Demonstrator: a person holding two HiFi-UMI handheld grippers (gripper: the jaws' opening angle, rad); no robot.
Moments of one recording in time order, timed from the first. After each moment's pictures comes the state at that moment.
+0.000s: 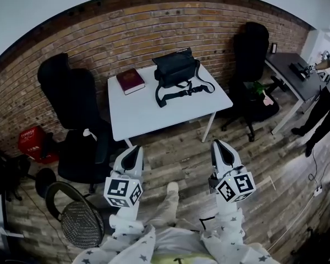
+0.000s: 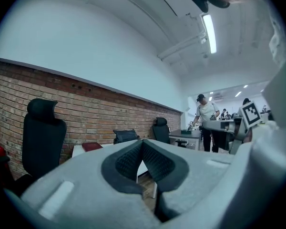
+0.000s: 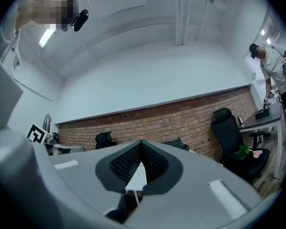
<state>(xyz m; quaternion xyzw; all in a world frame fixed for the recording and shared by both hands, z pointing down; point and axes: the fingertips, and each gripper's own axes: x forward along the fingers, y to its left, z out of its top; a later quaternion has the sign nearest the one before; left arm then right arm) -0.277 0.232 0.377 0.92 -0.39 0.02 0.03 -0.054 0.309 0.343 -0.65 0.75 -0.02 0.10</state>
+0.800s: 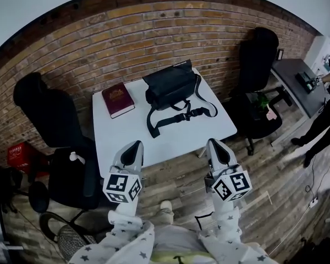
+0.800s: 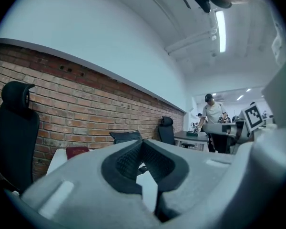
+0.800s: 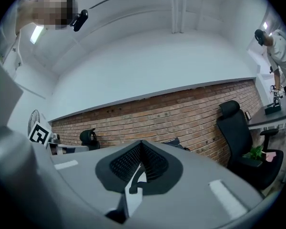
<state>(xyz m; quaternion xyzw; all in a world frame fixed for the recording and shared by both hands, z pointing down) -0.178 0.008 0.388 0.93 -0.37 0.02 0.05 0.027 0.089 0.356 -0.65 0.75 -0.04 0.09</state>
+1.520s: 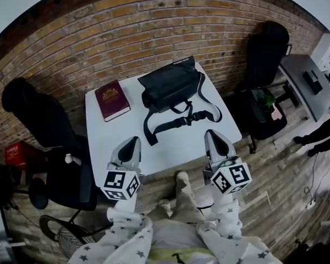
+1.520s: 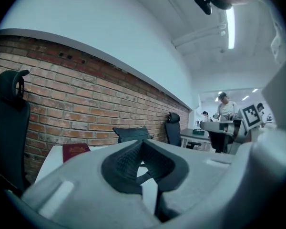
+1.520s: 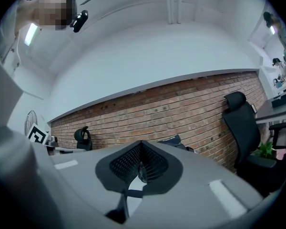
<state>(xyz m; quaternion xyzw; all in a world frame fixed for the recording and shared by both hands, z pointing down) -0.146 -0.080 0.412 0.92 -0.39 0.03 0.08 0.064 -0.015 0.373 -0.64 0.76 -0.06 0.08</state>
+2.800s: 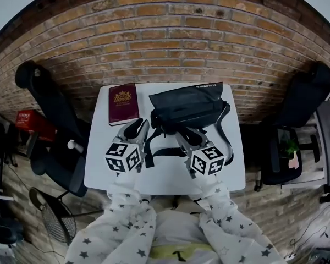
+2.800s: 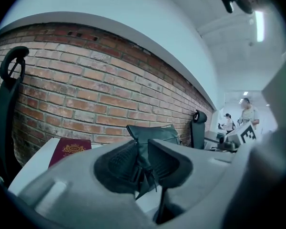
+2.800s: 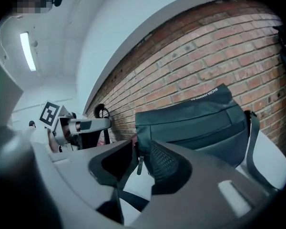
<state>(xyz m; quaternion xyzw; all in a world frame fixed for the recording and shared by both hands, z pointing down) -0.093 -0.254 0.450 0.86 -0.48 0.05 0.15 0.028 -0.233 0.494 -0.42 0.88 -0.21 -0.03</state>
